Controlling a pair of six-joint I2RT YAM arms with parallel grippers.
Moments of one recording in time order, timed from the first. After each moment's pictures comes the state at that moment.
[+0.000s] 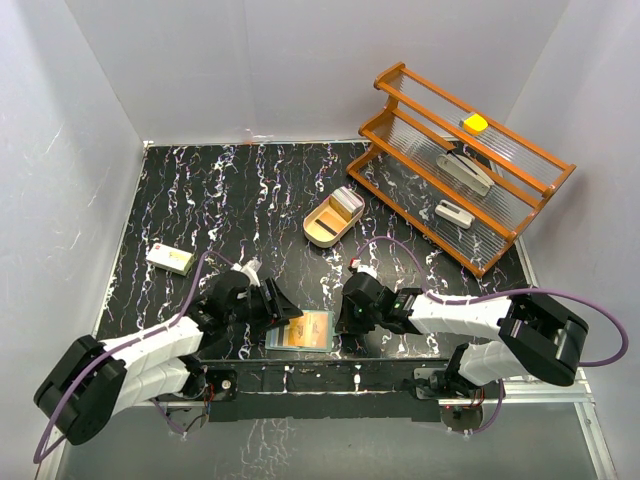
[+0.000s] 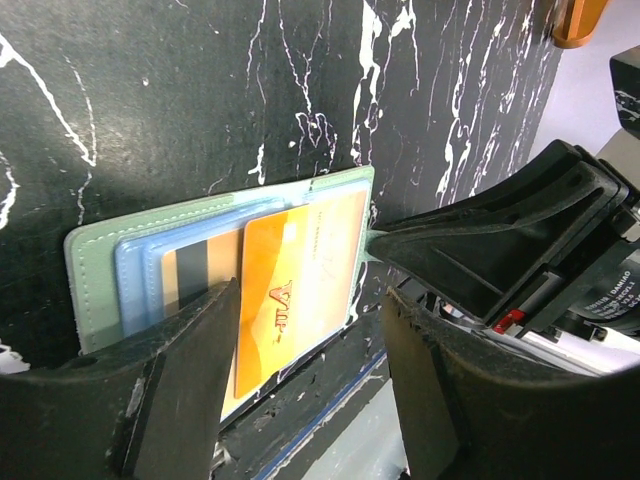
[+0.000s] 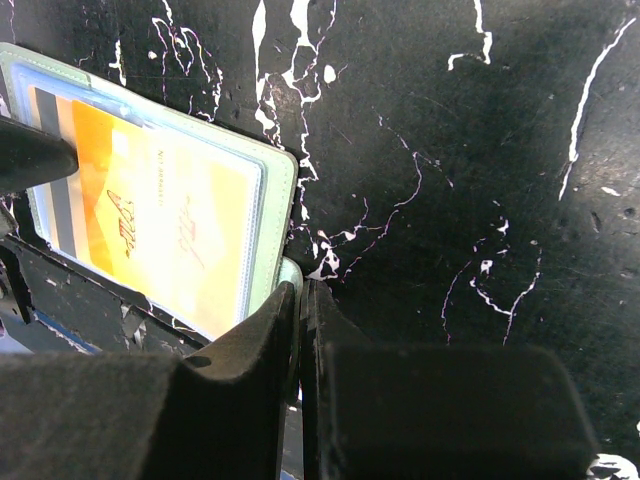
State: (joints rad) left arm -0.65 1.02 0.21 0.12 0.33 -1.06; right arm 1.00 1.33 0.54 -0.14 0.00 0.95
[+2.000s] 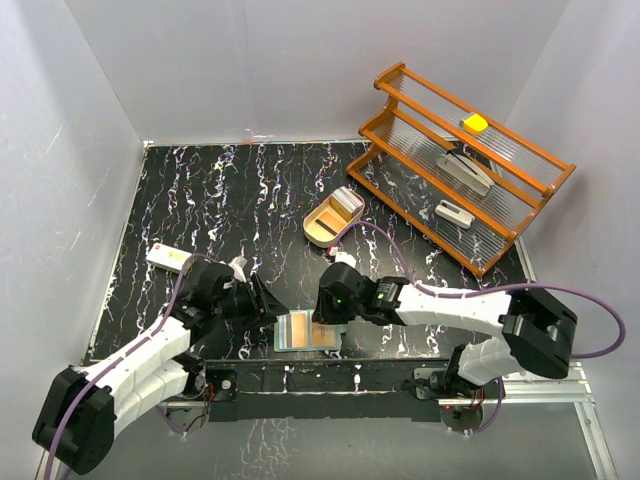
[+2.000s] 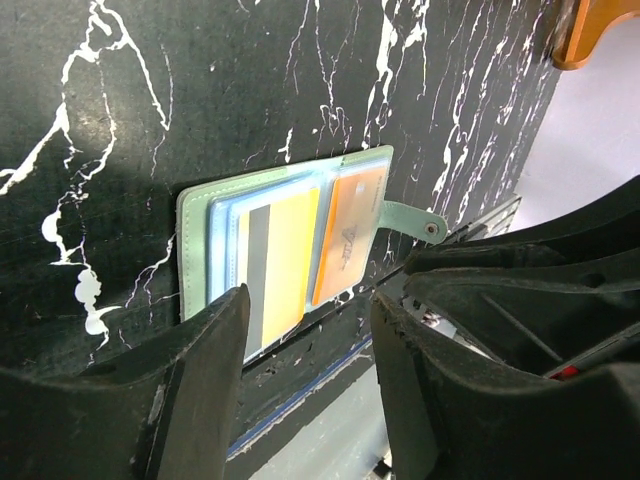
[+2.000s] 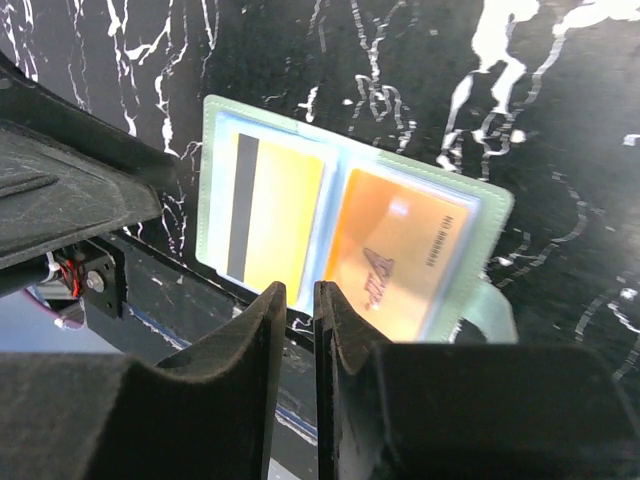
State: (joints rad) left arm -0.51 0.87 0.30 -0.21 0.42 -1.00; right arm 1.08 1.36 0.78 -0.28 0.07 0.95
